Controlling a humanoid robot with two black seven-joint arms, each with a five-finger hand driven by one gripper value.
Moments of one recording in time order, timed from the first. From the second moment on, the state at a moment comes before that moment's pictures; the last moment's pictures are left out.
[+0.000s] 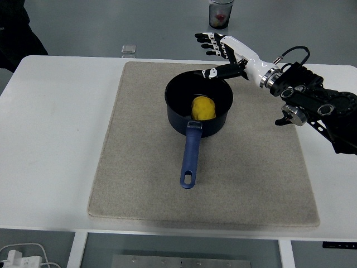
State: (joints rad) left arm 0.00 0.00 0.01 -0.08 0.05 -0.08 0.16; right arm 1.25 -0.17 -0.13 0.65 -0.27 0.02 0.50
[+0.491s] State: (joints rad) left arm 0.00 0.00 0.01 -0.08 0.05 -0.08 0.16; right arm 1.13 -0.15 0.22 0.56 -0.05 0.01 0.35
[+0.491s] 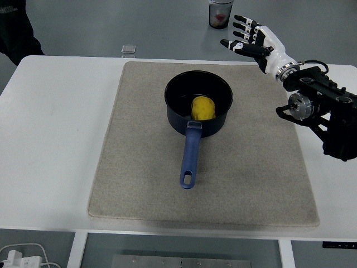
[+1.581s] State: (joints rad) left arm 0.00 0.00 0.01 -0.09 0.05 -0.08 0.16; right arm 0.96 -0.11 0.66 0.53 0.14 -0.03 0.31
